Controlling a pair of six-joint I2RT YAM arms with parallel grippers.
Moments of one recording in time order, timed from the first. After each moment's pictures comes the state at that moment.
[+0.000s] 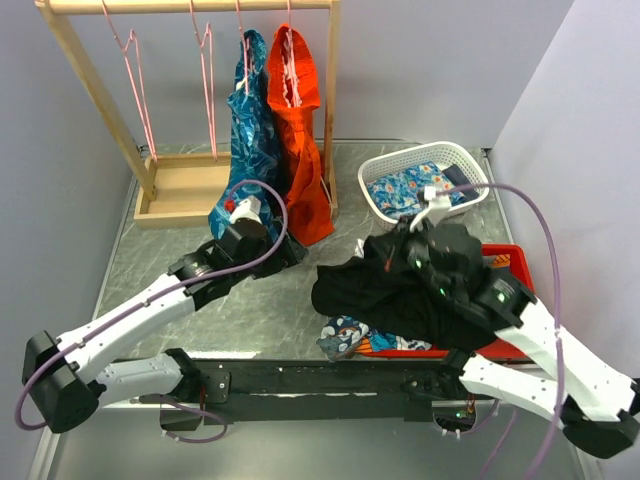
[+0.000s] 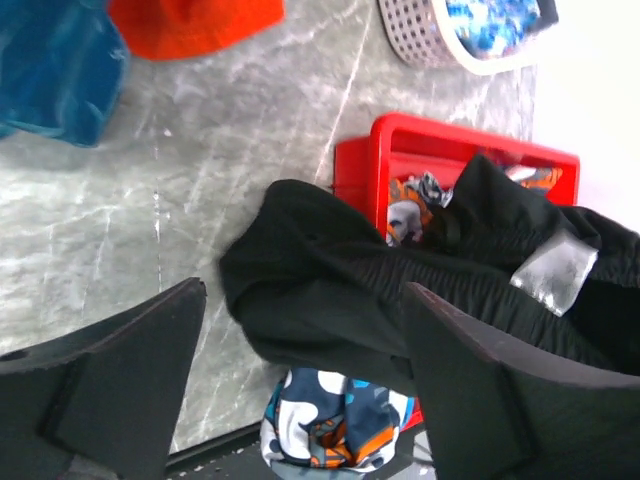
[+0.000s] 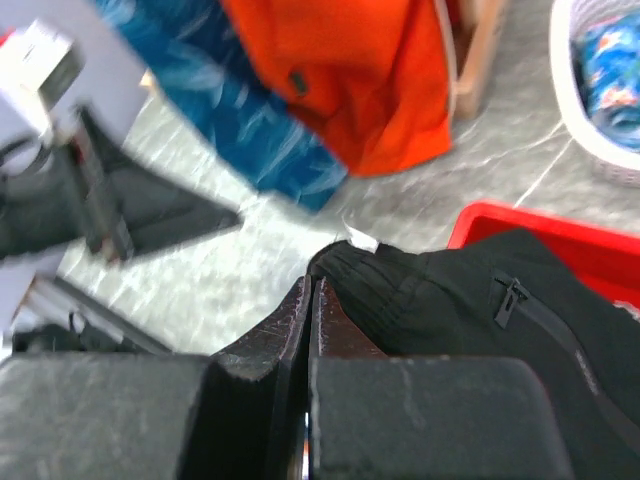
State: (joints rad) left arm -0.79 1.08 0.91 -0.43 -0.19 -0.99; right arm 0.81 0.82 1.05 -0.55 0.27 0.52
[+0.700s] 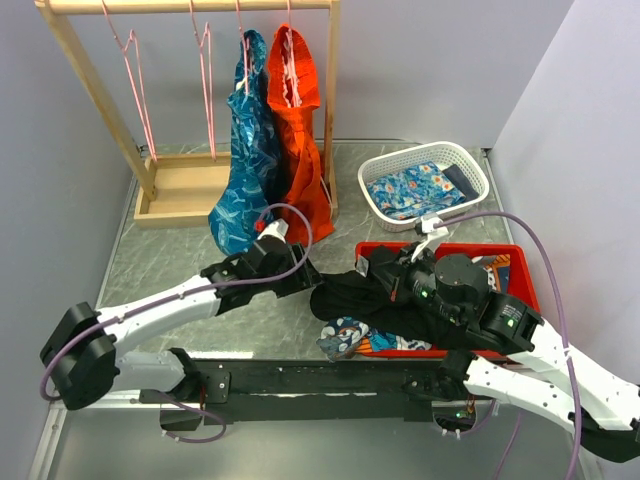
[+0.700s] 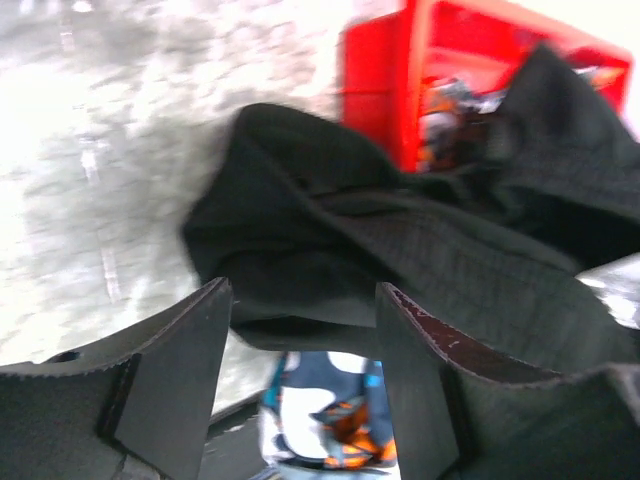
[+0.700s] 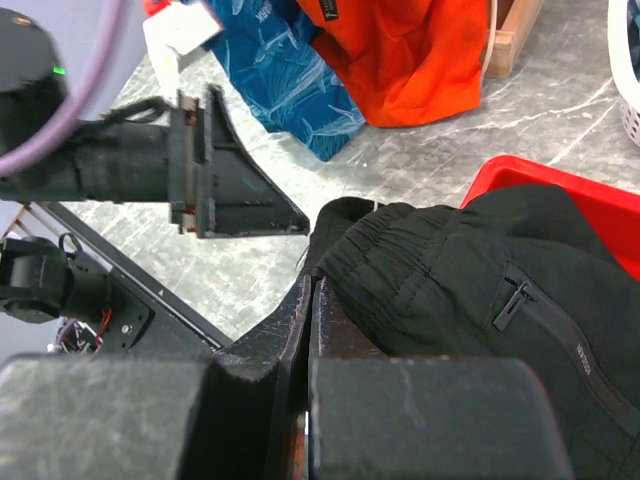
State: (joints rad) left arm -0.86 1.24 0.77 -0.22 -0.03 -1.03; right arm 0.94 0.64 0.87 -0.55 0.25 0.48
